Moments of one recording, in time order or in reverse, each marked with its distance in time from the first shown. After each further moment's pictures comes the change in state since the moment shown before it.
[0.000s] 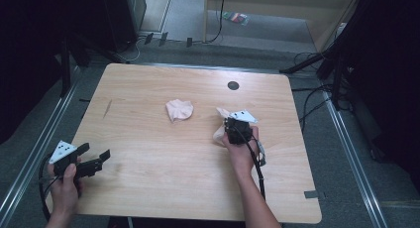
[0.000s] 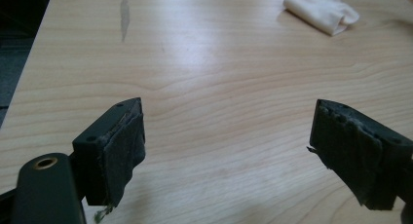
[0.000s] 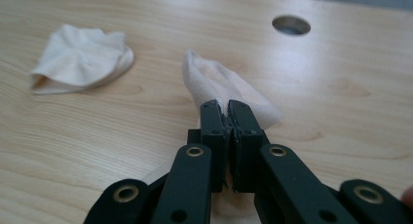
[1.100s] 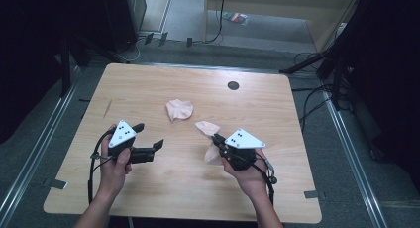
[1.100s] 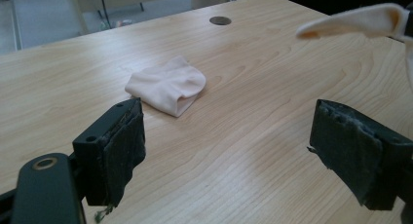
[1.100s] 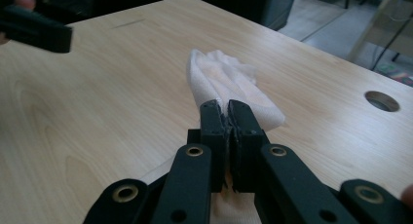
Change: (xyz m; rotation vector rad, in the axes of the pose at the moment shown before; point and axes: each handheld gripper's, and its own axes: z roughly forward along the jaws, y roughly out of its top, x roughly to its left) left arm -0.134 0.073 0.044 -0.034 -0.224 0.275; right arm 0.029 -0.009 -0.090 -0.130 0.358 -0.287
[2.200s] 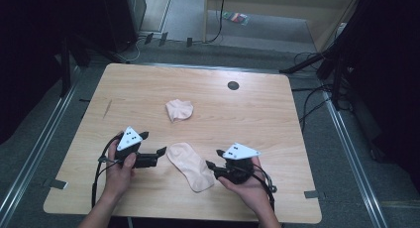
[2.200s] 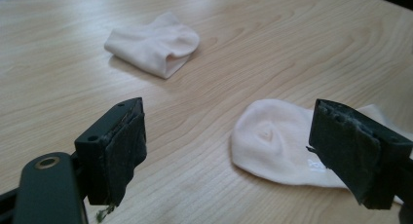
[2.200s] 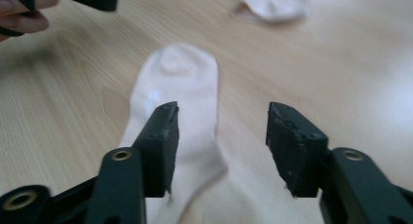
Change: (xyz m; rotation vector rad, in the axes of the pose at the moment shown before) left arm 0.004 -0.032 0.025 0.092 -0.022 -0.050; right arm 0.006 -0.049 0.003 0.166 0.117 0.107
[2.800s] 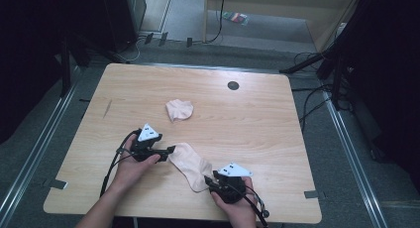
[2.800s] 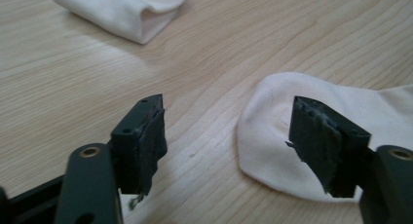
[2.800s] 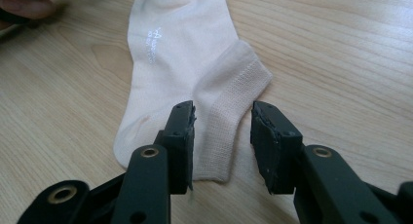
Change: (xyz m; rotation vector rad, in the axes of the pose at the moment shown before) left arm -0.003 -0.002 0.051 0.152 -0.038 0.028; right arm 0.038 -0.044 0.018 0.069 -0.091 0.197
